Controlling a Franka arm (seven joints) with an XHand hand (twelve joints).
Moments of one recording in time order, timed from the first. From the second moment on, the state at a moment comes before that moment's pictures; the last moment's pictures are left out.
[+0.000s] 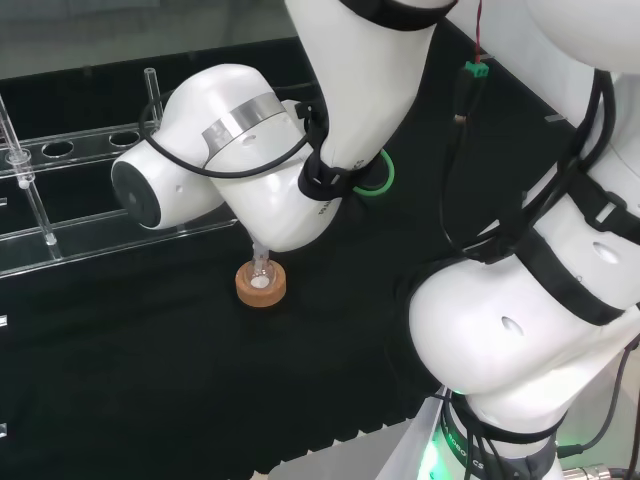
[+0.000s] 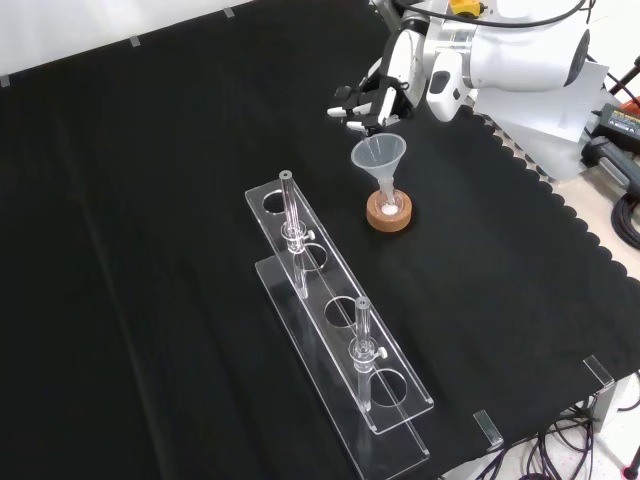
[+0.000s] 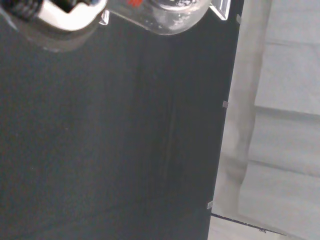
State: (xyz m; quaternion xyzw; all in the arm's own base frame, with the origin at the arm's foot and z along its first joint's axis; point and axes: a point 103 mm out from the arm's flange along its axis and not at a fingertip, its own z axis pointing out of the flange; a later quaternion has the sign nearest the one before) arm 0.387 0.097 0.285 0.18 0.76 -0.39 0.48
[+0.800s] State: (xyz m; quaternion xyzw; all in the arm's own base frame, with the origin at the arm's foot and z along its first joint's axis) arm 0.382 0.099 0.288 0.17 0.75 -0.40 0.50
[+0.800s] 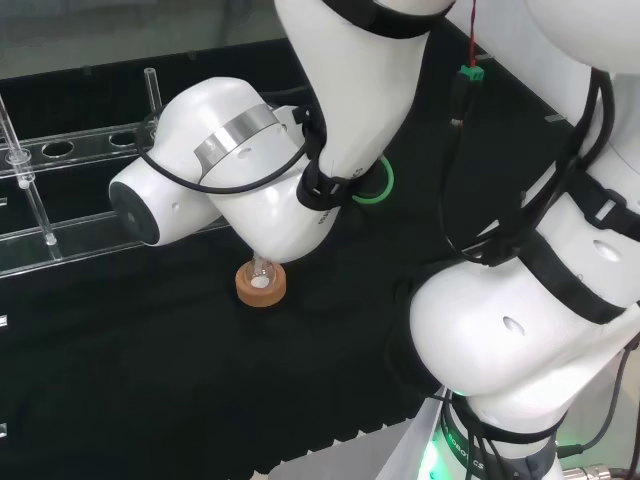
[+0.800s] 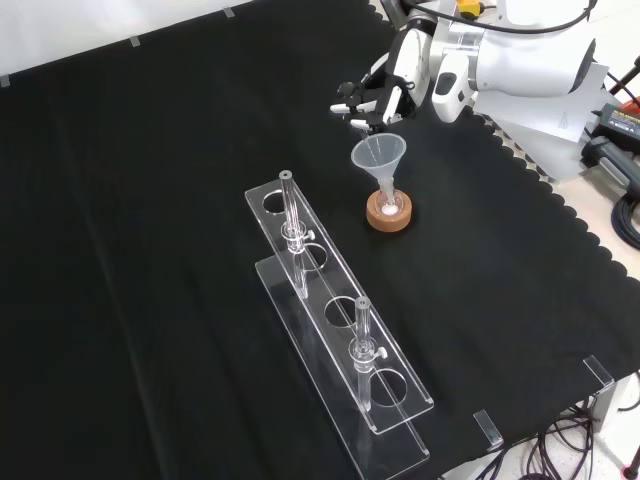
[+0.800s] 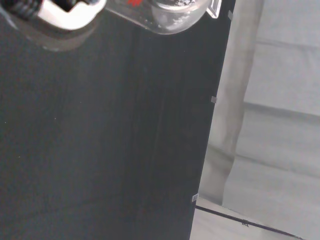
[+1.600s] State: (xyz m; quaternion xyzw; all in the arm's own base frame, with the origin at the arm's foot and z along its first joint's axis) arm 0.386 0.108 0.289 0.18 0.75 -0.40 0.49
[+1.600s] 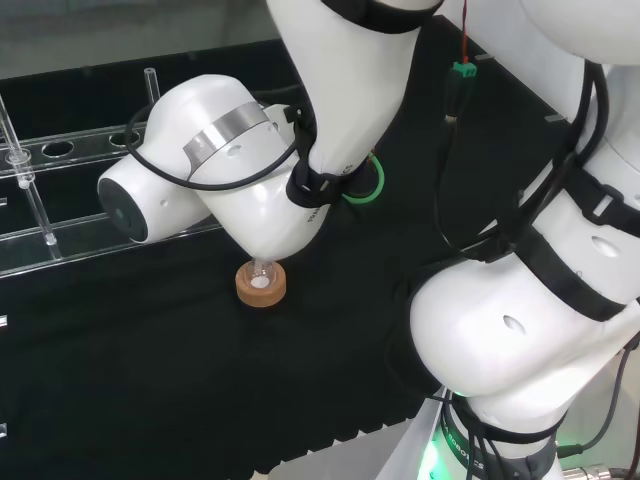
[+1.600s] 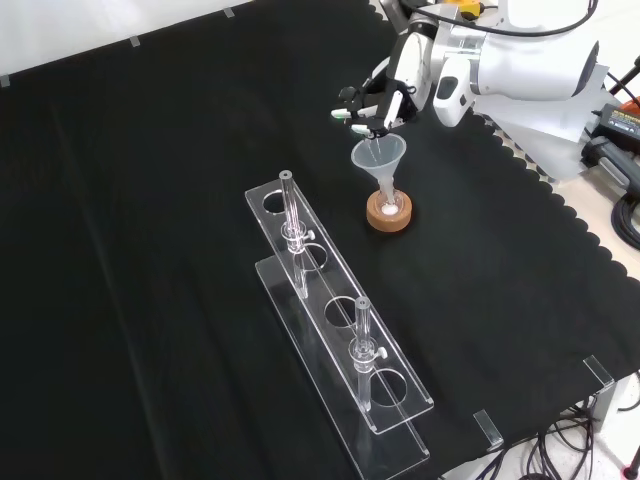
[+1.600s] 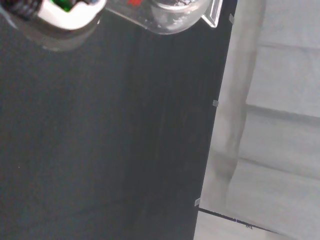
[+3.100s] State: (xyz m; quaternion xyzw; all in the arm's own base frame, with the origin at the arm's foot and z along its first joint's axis) arm 0.392 0.082 0.311 0.27 0.83 -0.29 0.40
